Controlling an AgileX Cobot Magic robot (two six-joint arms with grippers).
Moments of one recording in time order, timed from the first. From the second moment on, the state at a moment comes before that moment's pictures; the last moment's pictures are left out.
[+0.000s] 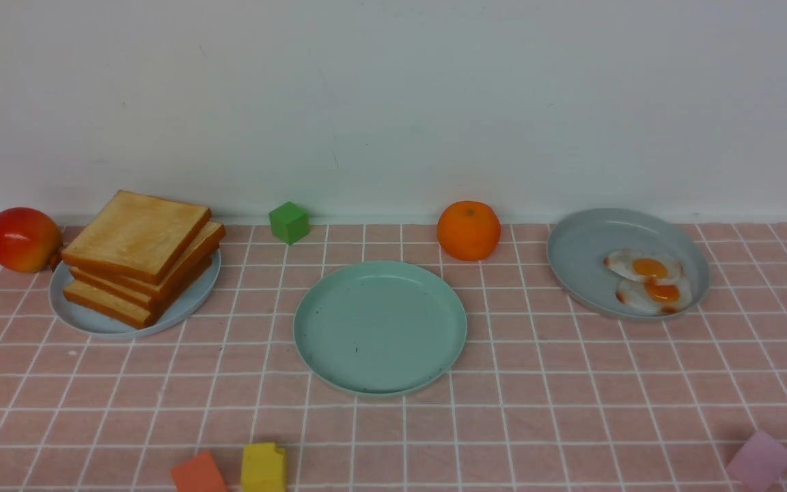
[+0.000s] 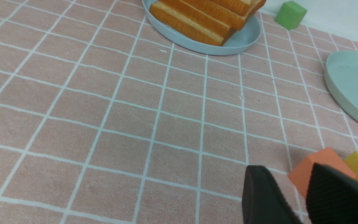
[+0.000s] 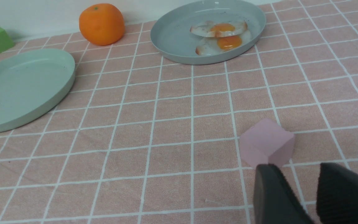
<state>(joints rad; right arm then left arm) 0.01 -0.01 0.02 0.17 0.40 -0.02 0.04 -0.01 0.03 -0.10 0.39 -0.19</state>
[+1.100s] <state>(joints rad) 0.01 -0.01 0.02 0.17 0.40 -0.02 -0.17 0.66 -0.69 -0.31 0.68 -0.07</state>
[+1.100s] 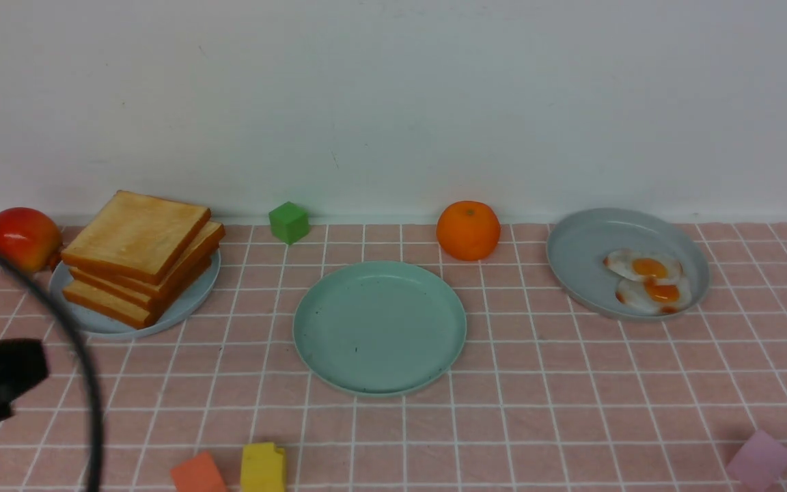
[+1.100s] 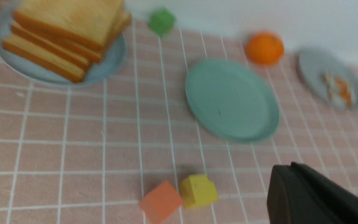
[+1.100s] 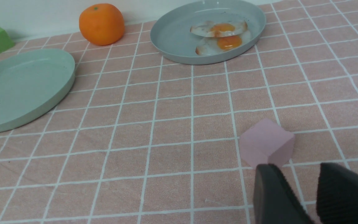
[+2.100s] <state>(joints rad) 0.14 0.43 -0.96 0.52 1.01 -0.34 -0.19 1.29 -1.16 -0.20 0.95 -0.04</state>
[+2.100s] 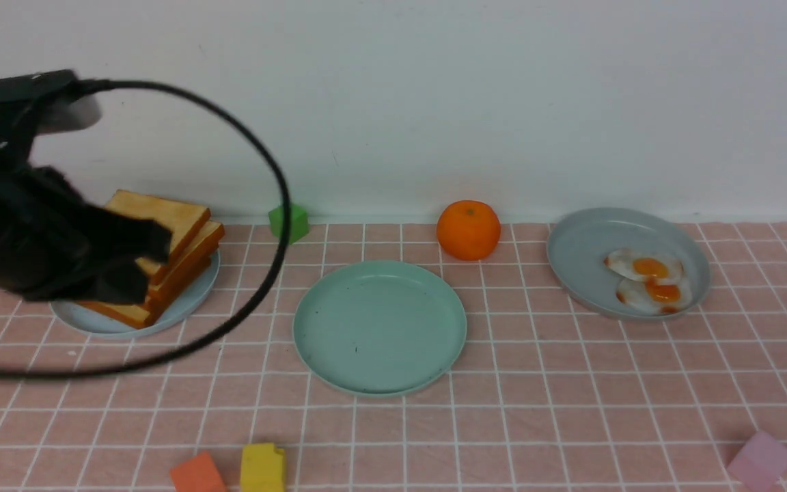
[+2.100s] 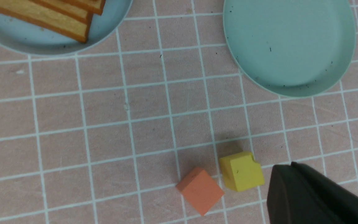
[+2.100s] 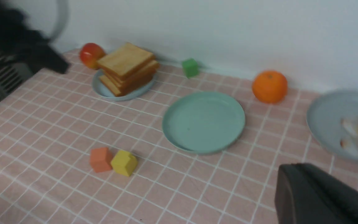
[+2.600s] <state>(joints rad) 0.35 0.47 -1.01 0.36 1.03 -0.36 -0.12 1.75 -1.49 -0.04 0.97 -0.06</state>
